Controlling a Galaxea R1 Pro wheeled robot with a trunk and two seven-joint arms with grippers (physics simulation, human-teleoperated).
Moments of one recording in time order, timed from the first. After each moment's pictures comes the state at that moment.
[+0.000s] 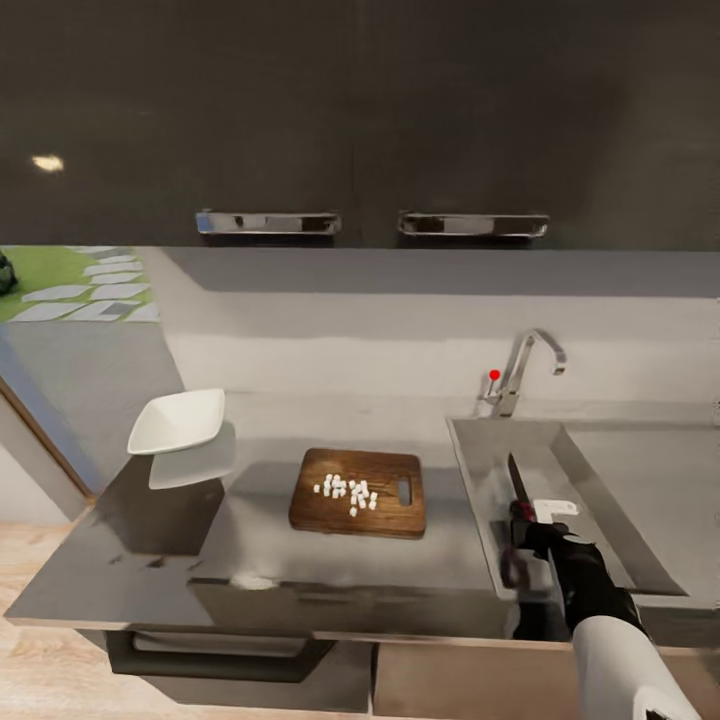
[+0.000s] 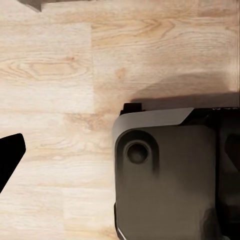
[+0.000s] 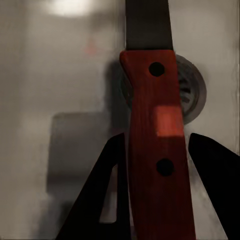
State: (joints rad) left arm -0.33 -0.04 -0.09 0.07 0.02 -0.17 0.15; right arm -0.68 0.00 -0.64 -0.72 0.59 0.28 0.27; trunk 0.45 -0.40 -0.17
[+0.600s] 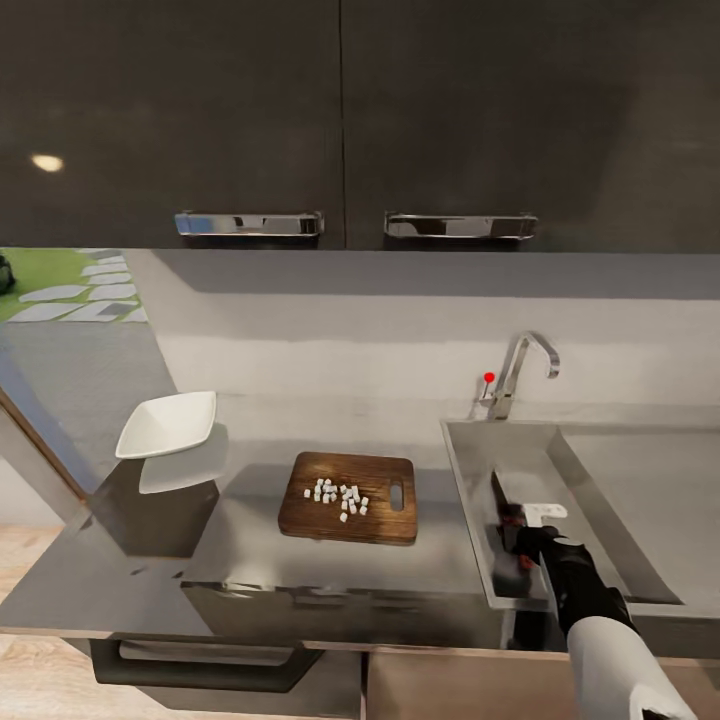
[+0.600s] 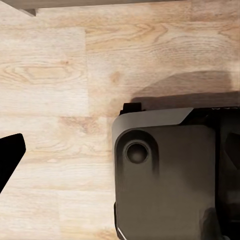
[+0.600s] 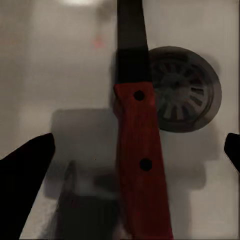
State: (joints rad) left arm -0.33 -0.04 -0.09 0.07 0.02 -0.18 0.15; right arm -0.68 0.00 -0.60 -0.67 0.59 0.28 0.27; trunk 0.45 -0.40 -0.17
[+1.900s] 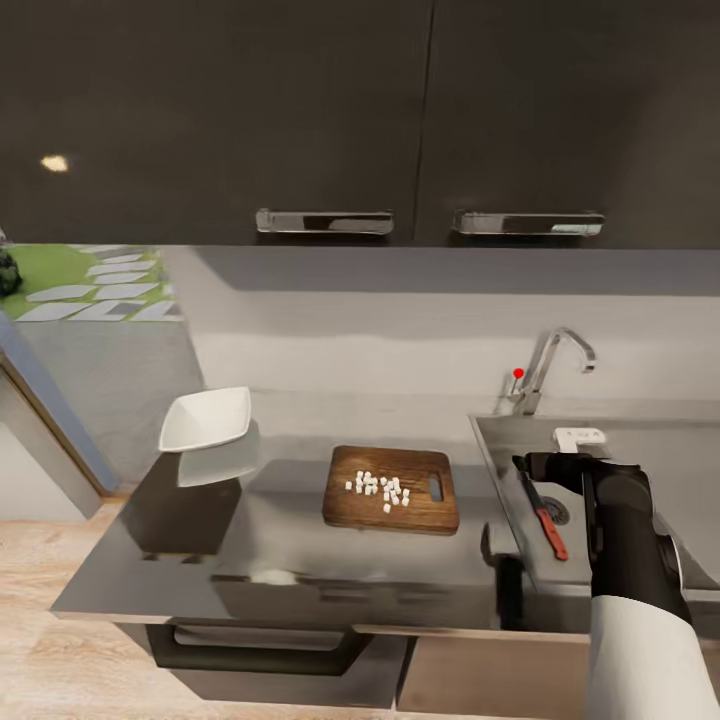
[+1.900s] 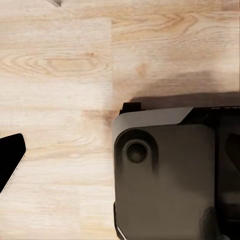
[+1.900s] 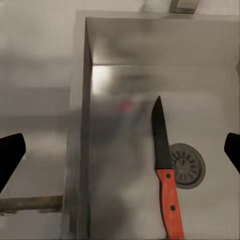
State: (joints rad) left arm -0.33 -0.04 -0.09 0.07 0.02 -0.18 0.15; right arm -0.68 0.01 -0.44 -1.35 0.59 0.80 0.53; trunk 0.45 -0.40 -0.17
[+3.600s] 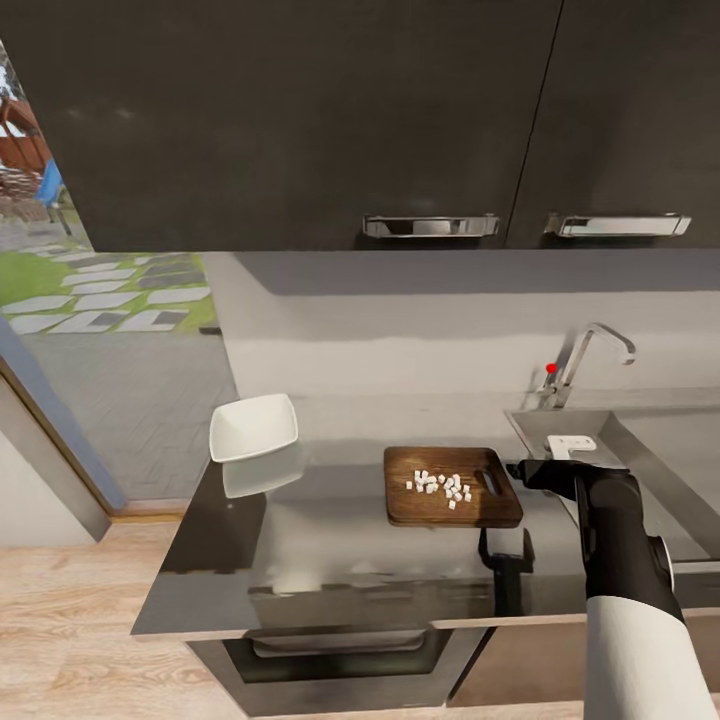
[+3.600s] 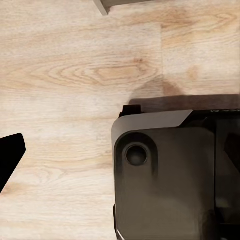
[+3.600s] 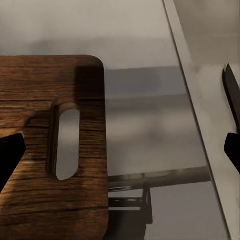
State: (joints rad) left arm -0.33 -0.04 -0.09 0.07 0.02 -0.17 0.15; right arm -0.68 0.01 -0.44 -1.30 0.59 0.80 0.53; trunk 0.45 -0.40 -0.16
